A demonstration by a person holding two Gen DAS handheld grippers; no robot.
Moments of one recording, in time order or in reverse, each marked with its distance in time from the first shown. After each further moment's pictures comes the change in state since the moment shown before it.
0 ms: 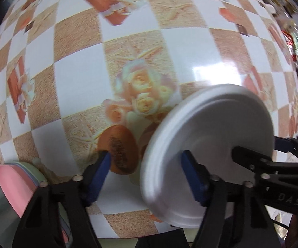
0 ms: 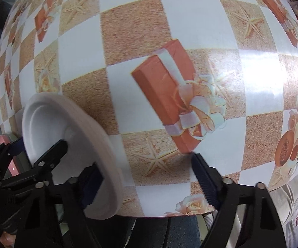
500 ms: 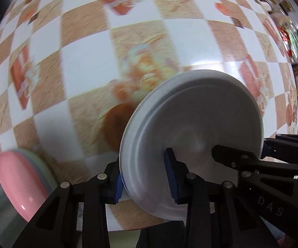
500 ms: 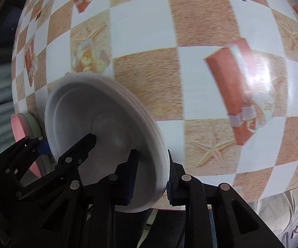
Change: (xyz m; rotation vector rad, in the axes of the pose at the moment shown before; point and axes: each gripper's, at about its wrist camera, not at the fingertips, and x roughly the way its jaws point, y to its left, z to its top) left arm 0.001 0.016 -0.020 -0.021 0.007 -0.015; right arm 0.006 0.050 -0.010 -0.084 0.062 0.077
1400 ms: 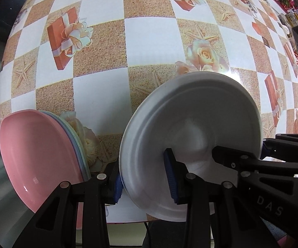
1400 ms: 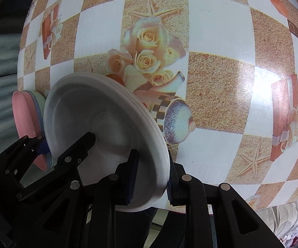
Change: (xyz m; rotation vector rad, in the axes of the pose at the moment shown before) left arm -0.001 0.060 -0.039 -0.132 -0.019 -0.001; right arm 0.017 0.068 0.013 -0.141 0.058 -0.034
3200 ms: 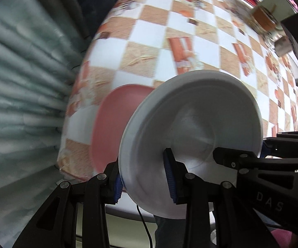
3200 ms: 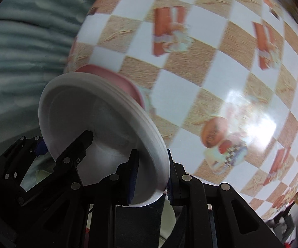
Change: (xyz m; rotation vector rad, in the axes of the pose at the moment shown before) left arm -0.087 0.122 -0.064 -0.351 -0.154 0.013; right arm -0.032 0.147 -0.016 -0.365 0.010 -0.136
